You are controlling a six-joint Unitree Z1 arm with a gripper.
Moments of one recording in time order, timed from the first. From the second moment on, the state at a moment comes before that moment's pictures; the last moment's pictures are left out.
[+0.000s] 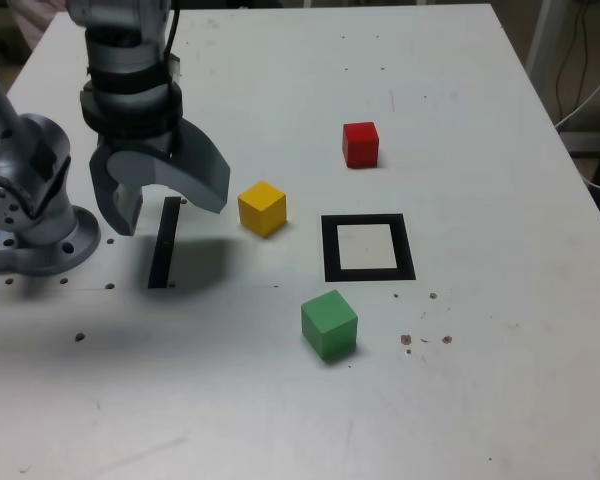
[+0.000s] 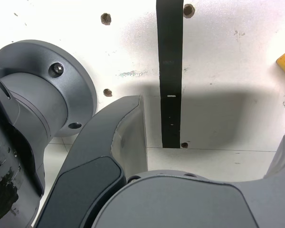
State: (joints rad) arm -0.09 1.41 -0.75 1.02 0.00 -0.08
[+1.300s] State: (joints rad) arm 0.20 1.78 -1.45 1.31 0.06 0.20
